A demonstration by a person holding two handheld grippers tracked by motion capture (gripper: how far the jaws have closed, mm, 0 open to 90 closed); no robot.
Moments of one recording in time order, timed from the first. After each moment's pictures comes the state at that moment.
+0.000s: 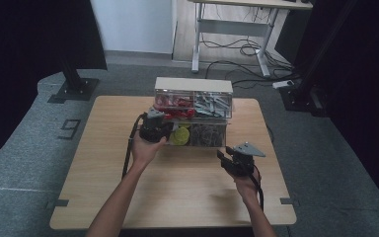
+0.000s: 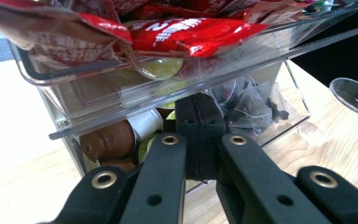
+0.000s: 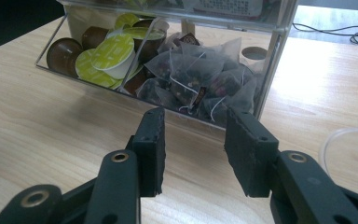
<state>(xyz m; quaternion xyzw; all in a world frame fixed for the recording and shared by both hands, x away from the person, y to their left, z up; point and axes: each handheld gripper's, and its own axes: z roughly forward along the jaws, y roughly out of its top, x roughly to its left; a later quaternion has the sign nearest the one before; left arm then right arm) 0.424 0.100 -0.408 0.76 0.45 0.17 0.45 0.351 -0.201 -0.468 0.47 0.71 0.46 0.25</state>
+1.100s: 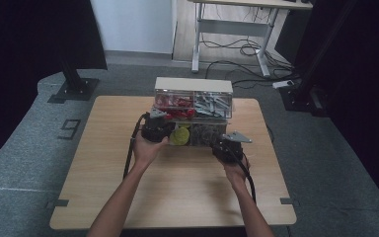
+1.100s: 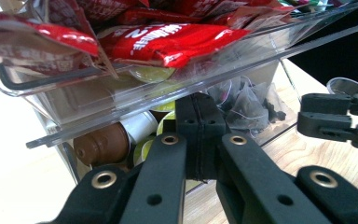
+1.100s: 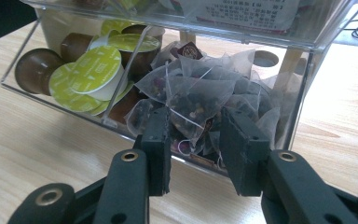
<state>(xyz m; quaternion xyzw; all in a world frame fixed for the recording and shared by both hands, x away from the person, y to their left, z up) 0.424 0.095 -0.407 0.76 0.44 0.17 0.45 0.398 -0.176 -0.474 0.48 0.71 0.45 0.25</state>
